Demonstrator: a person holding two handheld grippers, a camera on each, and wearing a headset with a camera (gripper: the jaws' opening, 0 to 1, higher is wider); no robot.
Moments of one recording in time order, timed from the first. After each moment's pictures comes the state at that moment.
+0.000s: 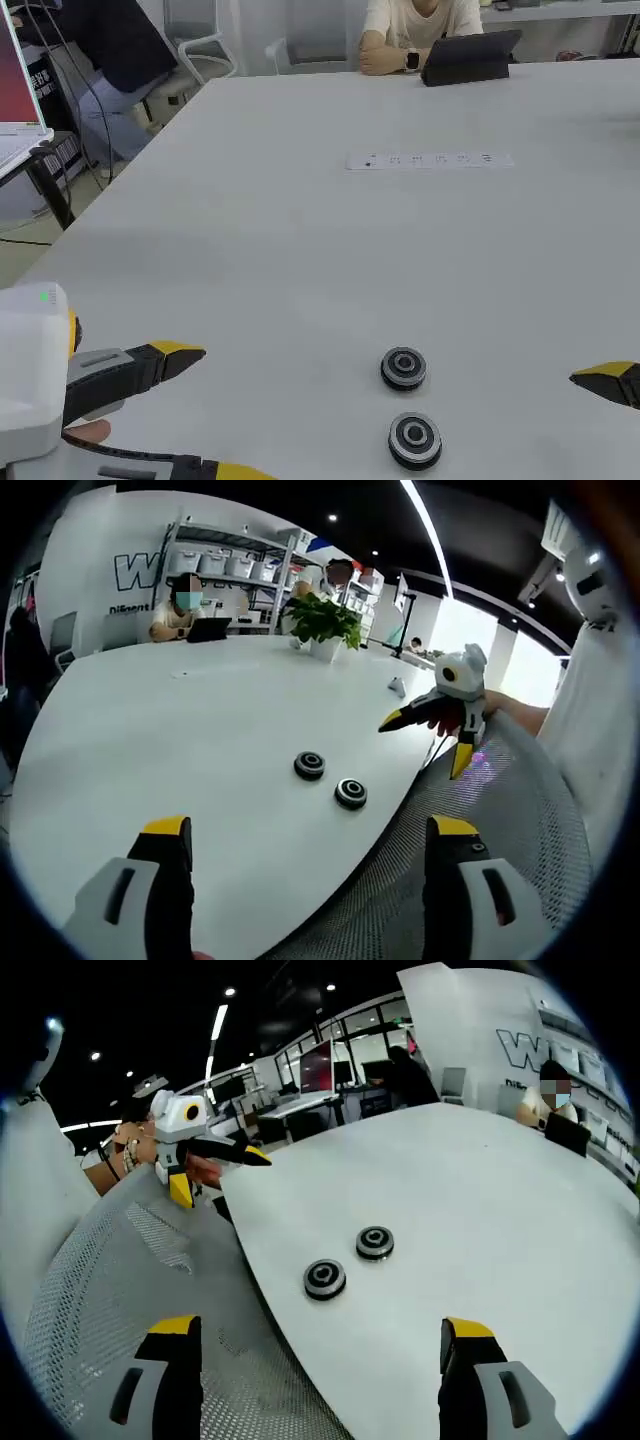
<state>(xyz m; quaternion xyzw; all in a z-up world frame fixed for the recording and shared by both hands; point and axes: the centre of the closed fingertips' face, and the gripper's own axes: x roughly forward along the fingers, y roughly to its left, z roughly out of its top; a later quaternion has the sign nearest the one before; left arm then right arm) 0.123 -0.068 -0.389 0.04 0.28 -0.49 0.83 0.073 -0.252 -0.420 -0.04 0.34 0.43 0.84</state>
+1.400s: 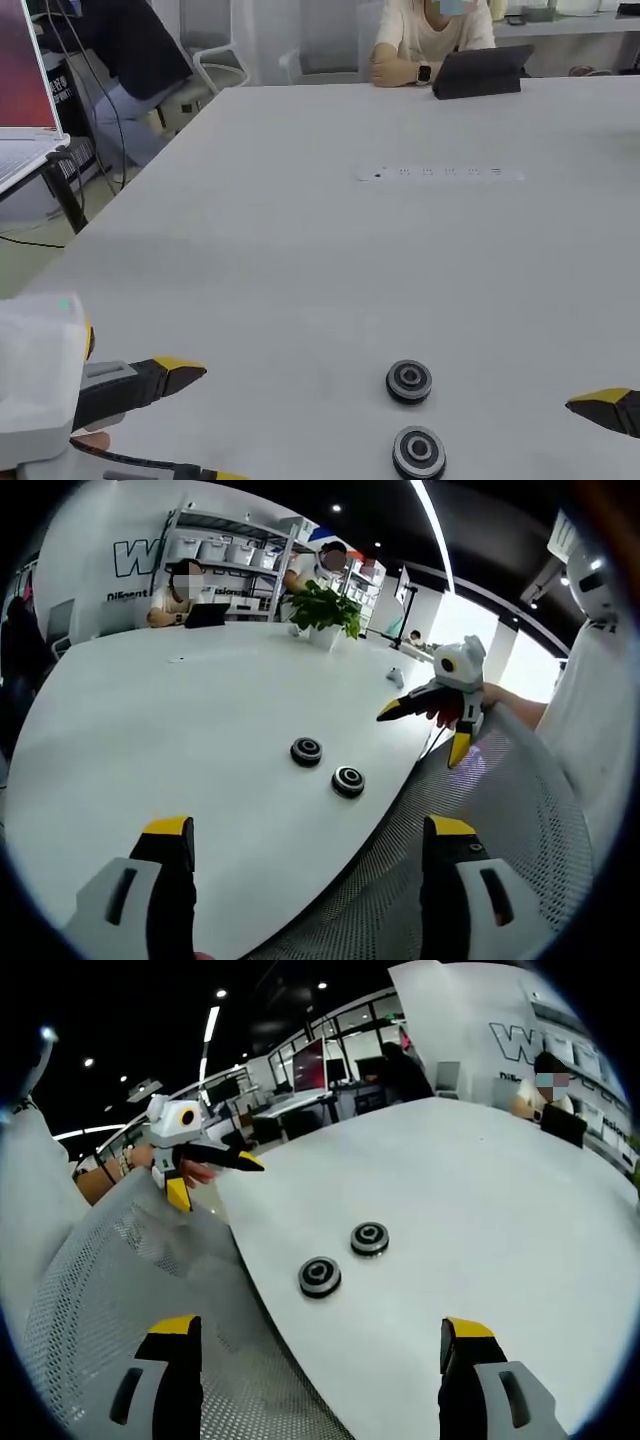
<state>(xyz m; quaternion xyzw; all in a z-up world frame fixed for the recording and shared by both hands) 0.121 -0.070 -0.396 0.04 0.30 -0.49 0.82 0.075 -0.254 -0.422 -0.03 0.35 0.43 0.83</state>
